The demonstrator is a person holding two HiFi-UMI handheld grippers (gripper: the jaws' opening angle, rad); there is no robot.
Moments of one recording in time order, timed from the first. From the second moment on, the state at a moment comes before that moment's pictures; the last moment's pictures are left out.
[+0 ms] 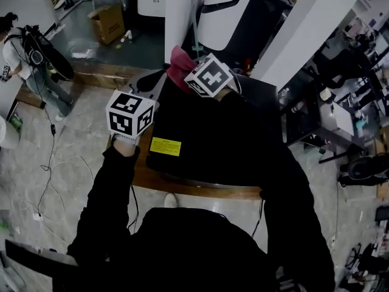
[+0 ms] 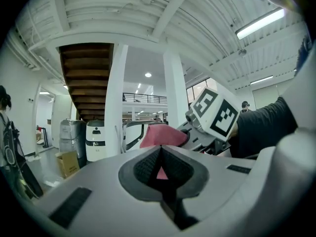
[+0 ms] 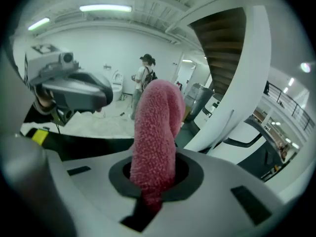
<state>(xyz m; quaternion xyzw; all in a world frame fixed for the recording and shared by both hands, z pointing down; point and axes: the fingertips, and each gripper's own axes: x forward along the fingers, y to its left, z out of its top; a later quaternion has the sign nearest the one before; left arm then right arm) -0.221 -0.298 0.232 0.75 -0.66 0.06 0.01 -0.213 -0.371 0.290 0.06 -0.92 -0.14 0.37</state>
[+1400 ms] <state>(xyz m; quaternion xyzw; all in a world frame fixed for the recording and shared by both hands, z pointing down) -0.059 -0.357 0.204 0.90 -0.44 0.06 -0.01 0.114 -0.528 0.315 0.36 -0.80 -0.07 0.47</state>
